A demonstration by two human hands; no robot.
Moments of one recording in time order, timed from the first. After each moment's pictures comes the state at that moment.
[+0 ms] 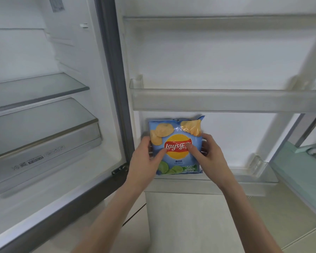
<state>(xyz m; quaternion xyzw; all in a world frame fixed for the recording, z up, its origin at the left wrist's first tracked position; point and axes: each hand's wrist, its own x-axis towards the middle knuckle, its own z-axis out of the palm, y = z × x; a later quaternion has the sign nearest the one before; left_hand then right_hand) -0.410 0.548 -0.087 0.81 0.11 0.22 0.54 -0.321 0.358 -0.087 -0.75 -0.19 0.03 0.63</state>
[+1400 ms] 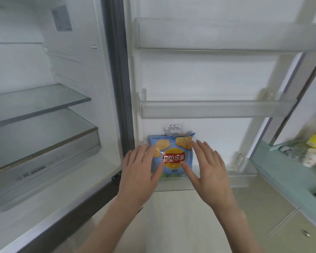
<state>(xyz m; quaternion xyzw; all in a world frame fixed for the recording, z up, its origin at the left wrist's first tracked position) -0.469 0.561 -0.075 0.95 0.04 0.28 0.16 -0.407 0.351 -0.079 -0.90 -0.24 -0.27 0.24</state>
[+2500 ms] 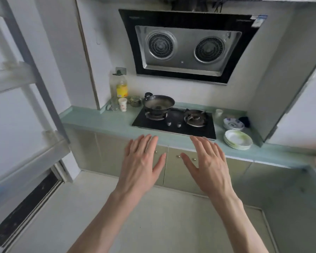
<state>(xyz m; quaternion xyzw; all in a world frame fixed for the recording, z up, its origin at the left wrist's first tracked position) -0.593 0.158 -0.077 0.81 -0.48 0.21 0.26 -0.743 0.005 -0.079 -0.91 0.29 -0.30 0.01</state>
